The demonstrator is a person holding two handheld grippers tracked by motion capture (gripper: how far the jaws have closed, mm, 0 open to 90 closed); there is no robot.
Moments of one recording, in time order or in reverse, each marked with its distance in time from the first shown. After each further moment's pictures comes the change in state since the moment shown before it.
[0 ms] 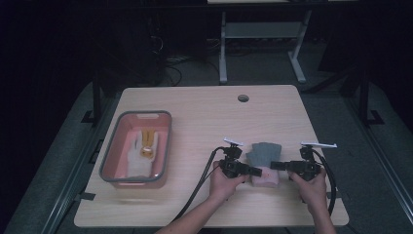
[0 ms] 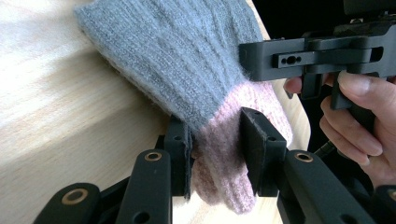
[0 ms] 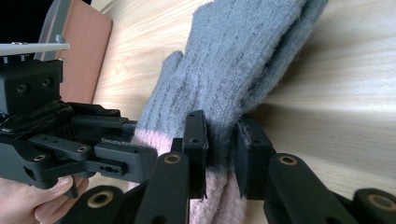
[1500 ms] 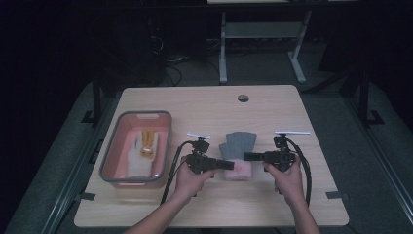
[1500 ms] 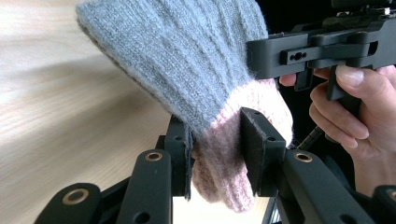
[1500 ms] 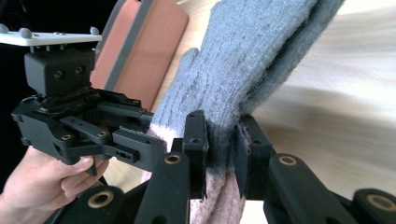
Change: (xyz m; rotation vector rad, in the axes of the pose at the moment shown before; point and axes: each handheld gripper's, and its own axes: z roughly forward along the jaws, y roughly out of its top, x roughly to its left) left arm 0.018 -0.008 -0.100 -0.076 -0.012 0.030; right arm 0.081 0.015 0.035 0.035 0.135 -0.141
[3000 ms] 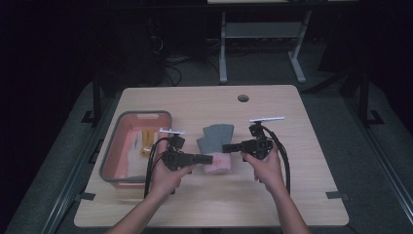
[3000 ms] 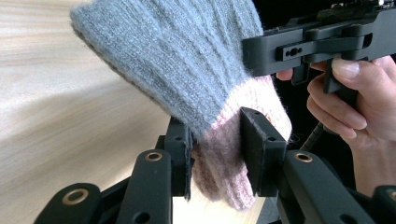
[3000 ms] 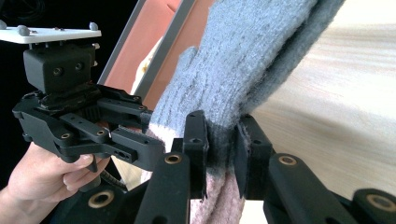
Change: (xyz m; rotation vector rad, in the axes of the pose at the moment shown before) left arm 0.014 -0.002 -0.063 -0.071 0.025 0.001; right arm 0.049 0.031 0.042 0.083 0.029 -0.087
